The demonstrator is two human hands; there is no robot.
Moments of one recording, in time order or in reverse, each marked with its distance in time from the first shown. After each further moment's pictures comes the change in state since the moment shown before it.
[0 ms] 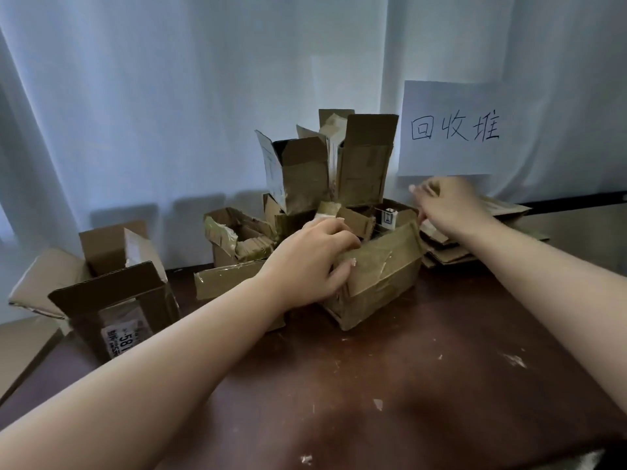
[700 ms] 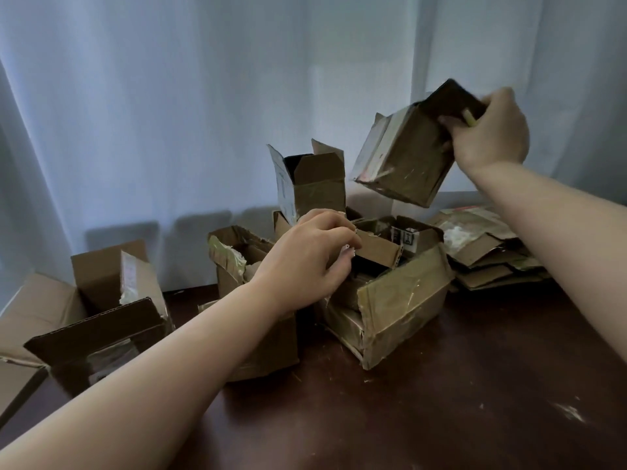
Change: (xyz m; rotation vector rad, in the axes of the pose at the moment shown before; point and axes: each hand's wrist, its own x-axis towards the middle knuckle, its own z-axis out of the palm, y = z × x) left_hand 0.018 -0.052 -0.007 -0.112 0.193 0.019; right_hand 0.091 -0.050 -0.015 -0.022 0.561 0.056
